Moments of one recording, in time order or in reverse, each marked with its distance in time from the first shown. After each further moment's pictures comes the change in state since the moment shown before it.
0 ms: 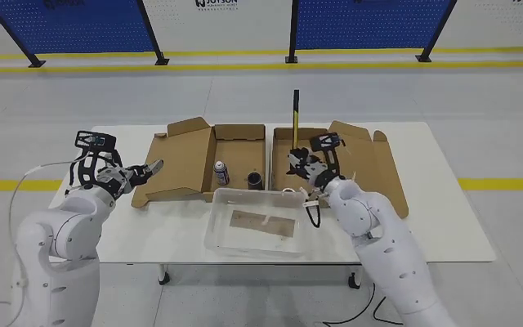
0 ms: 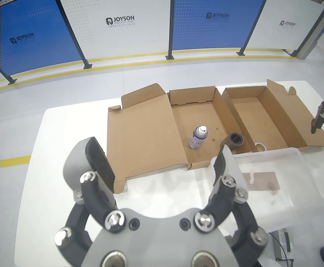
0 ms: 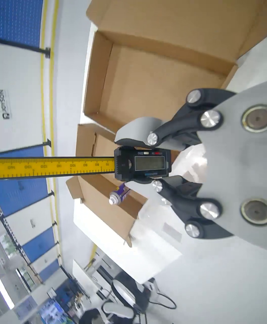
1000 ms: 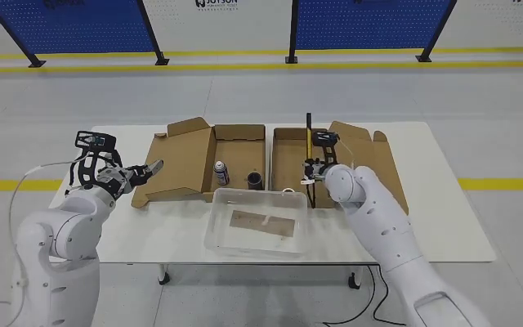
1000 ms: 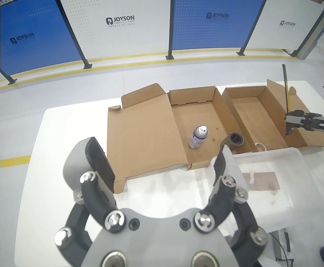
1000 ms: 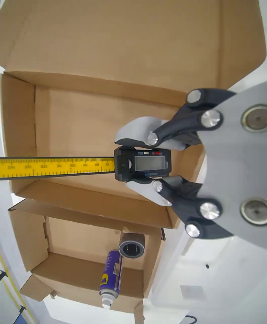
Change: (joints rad) left arm 0.000 0.000 0.000 0.000 0.000 0.000 0.000; right arm 0.290 -0.063 -0.107 0.468 0.018 0.193 0.262
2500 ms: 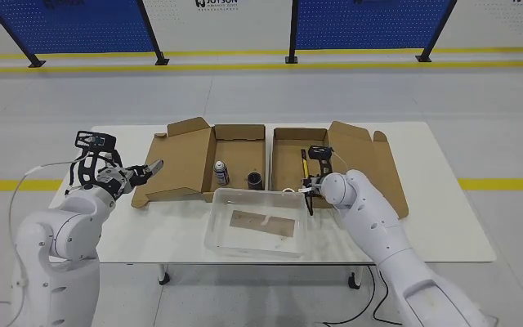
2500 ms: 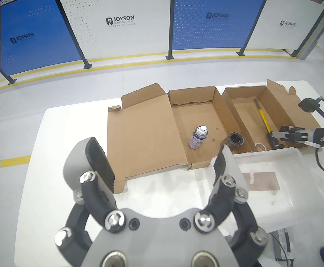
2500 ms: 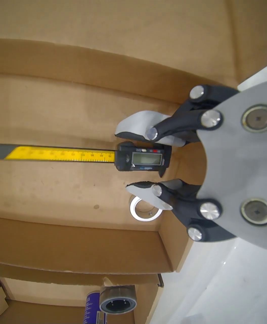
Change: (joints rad) left arm 0.000 0.000 0.000 0.000 0.000 0.000 0.000; right arm 0.056 -0.047 -0.048 0.219 0.028 -0.023 0.011
